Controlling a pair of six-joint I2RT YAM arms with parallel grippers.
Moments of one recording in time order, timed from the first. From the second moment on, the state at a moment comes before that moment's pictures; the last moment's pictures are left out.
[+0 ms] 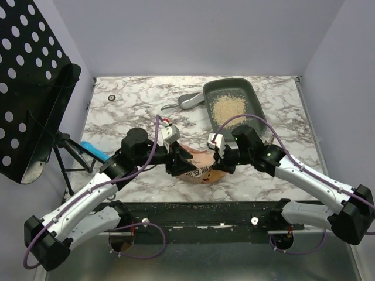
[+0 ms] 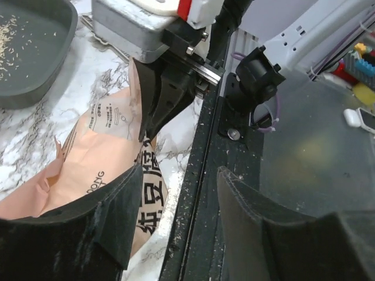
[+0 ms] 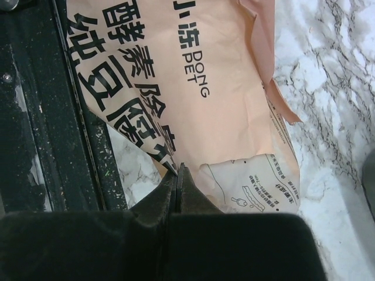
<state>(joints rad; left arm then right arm) -0.65 0.84 0.73 -0.08 0.73 -0.26 0.75 1.13 0.85 -0.47 -0.47 -0.36</state>
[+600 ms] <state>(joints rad) -0.92 1.10 0.73 0.02 0.41 0.10 0.73 1.07 0.77 -0.41 -0.46 -0.25</state>
